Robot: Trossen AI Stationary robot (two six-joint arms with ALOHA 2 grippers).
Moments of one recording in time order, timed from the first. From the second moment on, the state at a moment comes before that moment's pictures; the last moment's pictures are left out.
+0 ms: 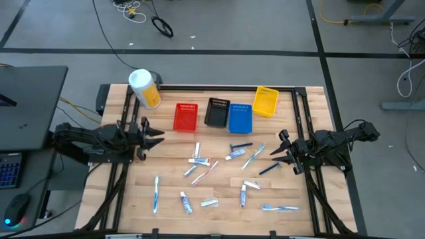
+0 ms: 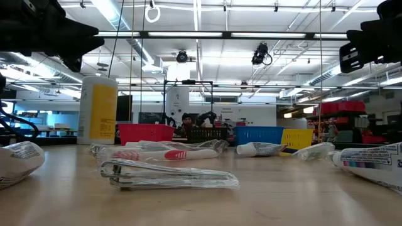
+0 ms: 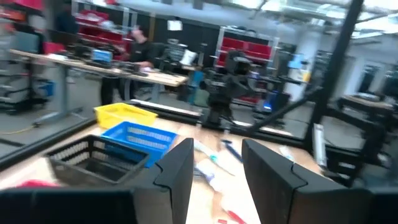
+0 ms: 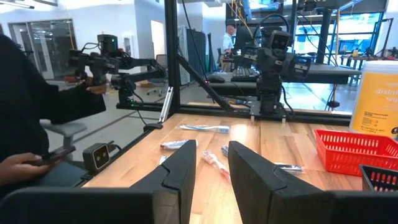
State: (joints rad) left arm -0.18 0.01 0.06 0.07 -0.35 -0.17; right arm 0.30 0.00 0.01 0.04 0.00 0.01
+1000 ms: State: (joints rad) left arm -0.18 0.64 0.06 0.63 -0.41 -0.23; right arm 0.30 0.00 0.01 0.04 0.00 0.01
